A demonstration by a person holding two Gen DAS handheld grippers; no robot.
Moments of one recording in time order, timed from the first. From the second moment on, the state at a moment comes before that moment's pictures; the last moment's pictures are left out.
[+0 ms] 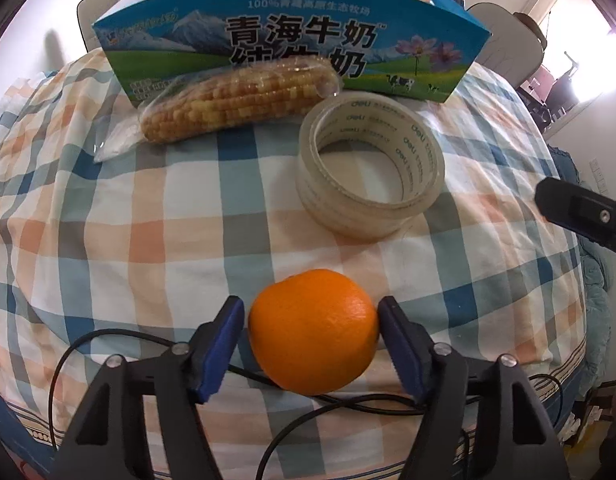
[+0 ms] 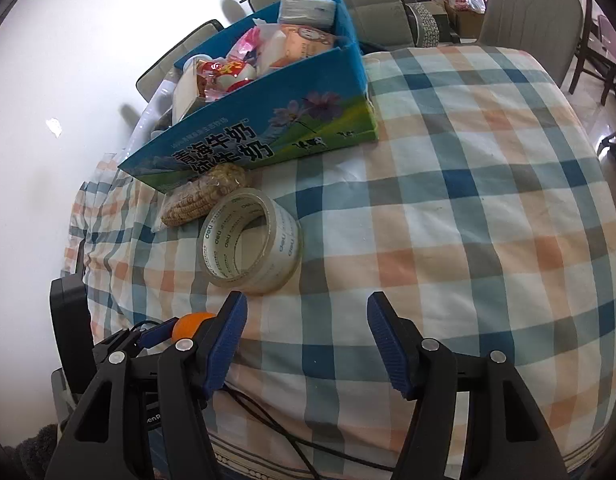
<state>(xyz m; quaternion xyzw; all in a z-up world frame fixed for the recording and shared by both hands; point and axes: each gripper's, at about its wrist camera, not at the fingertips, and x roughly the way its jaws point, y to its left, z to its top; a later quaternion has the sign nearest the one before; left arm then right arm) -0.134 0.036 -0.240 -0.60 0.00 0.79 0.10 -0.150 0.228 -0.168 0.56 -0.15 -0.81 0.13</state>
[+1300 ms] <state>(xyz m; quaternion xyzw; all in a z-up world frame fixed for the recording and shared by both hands) -0.174 -0.069 -0.260 -0.61 -0.06 0.79 0.03 -0.199 0.117 -0.196 0.52 0.00 -0.84 0.14</state>
